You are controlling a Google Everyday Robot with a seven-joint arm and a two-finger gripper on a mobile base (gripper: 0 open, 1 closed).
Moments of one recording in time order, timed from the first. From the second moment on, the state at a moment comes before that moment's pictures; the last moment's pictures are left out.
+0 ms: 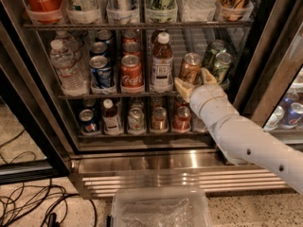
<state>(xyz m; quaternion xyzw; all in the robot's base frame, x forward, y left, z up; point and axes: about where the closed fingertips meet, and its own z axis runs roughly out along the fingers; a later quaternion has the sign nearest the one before) 0.644 -0.148 0.841 -0.16 0.71 -0.01 0.69</state>
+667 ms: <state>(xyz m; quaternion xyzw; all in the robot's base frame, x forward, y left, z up) 0.667 -0.159 0.842 -0.15 0.70 -0.03 0.70</state>
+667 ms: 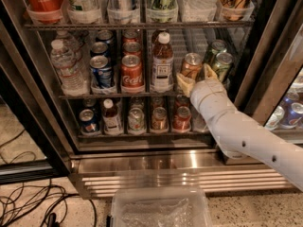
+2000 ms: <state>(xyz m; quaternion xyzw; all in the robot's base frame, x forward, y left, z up) 0.686 -0.160 0.843 -0.13 0.70 -0.02 0.70</state>
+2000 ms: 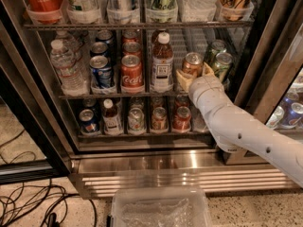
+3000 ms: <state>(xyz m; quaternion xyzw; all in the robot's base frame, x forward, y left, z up) 0.679 -0.162 0.875 -0.13 0.71 0.03 0.69</state>
